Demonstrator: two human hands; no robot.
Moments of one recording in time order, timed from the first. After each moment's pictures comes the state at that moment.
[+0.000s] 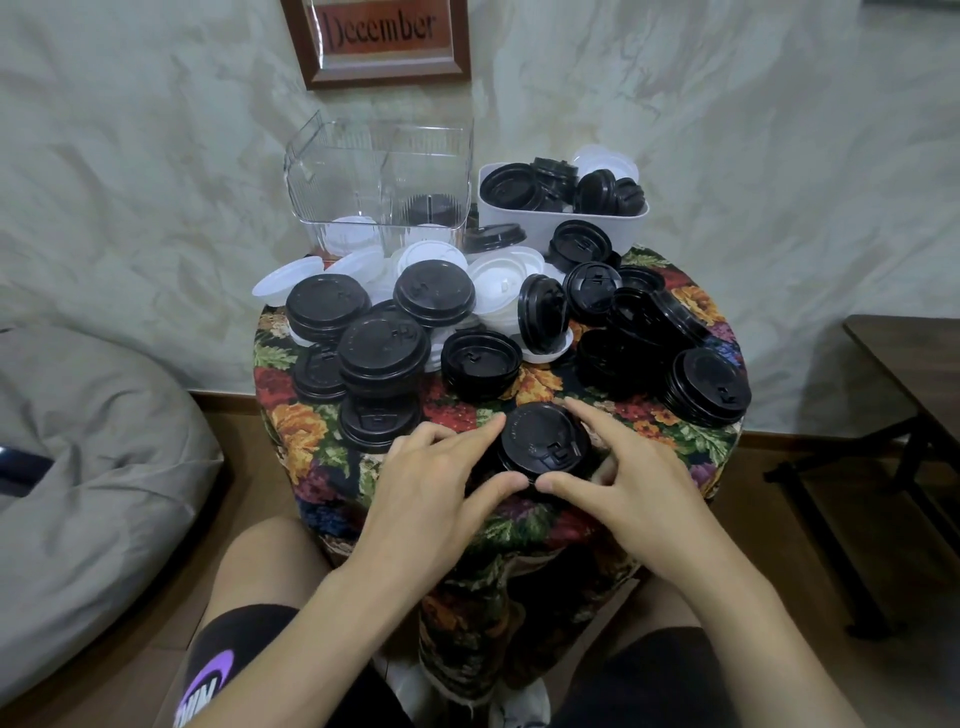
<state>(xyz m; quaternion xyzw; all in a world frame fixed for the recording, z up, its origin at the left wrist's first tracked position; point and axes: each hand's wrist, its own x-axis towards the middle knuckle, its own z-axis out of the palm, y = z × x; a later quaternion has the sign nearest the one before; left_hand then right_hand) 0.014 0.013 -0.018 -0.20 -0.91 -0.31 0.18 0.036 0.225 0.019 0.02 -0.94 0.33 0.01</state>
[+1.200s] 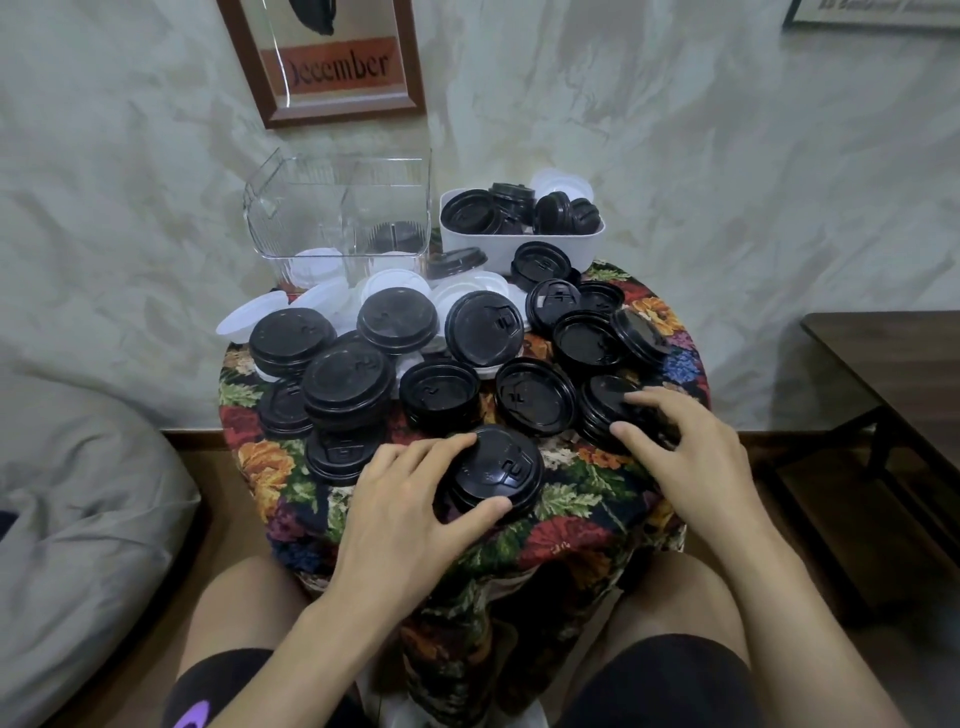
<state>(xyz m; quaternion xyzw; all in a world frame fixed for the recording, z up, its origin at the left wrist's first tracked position) 0.008 0.016 -0.024 -0.16 -0.93 -0.30 0.14 0.015 0.297 0.010 -0.09 -0.93 0.31 0.15</state>
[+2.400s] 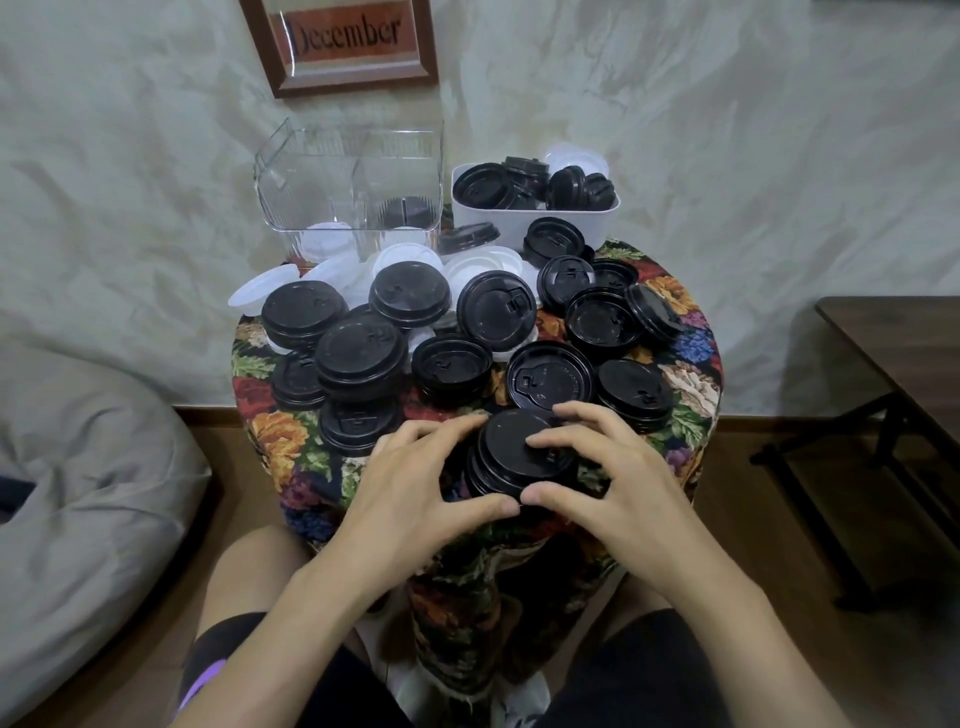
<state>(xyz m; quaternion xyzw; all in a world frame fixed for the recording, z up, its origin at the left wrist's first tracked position) 0.009 -0.002 -0.015 -0.18 -0.92 -0.35 -0.01 0.052 0.230 0.009 0.09 -0.91 0.39 0.07</state>
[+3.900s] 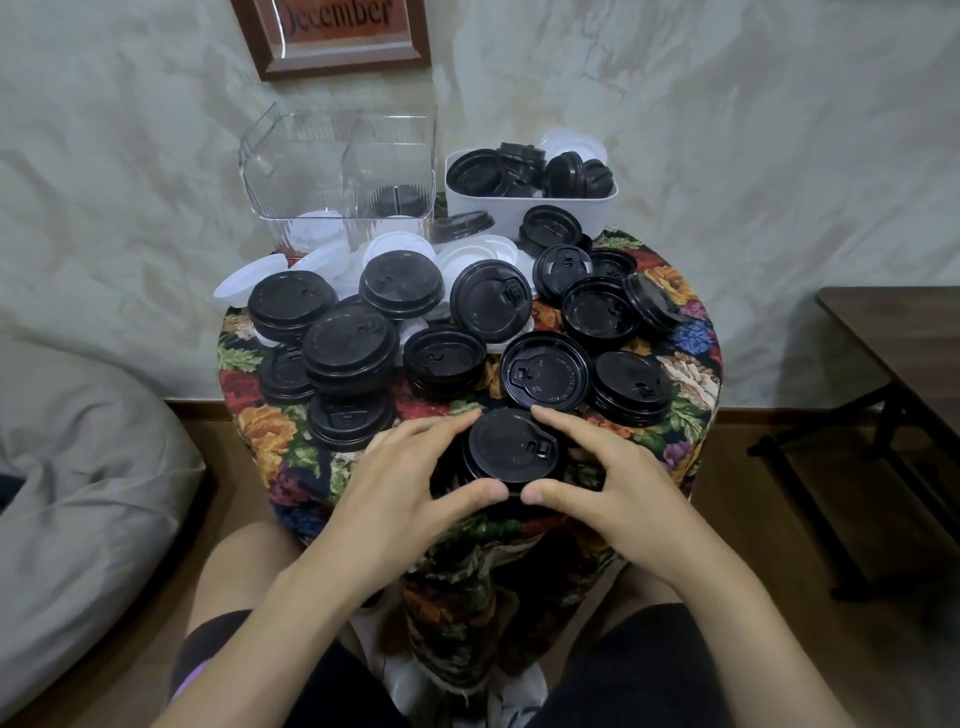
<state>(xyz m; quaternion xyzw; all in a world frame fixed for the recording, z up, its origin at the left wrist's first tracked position) 0.008 -0.002 -0.015 -0.20 -0.92 -0.34 -0.01 0.044 0.240 0.001 0.06 -0.90 0.43 -0.02</state>
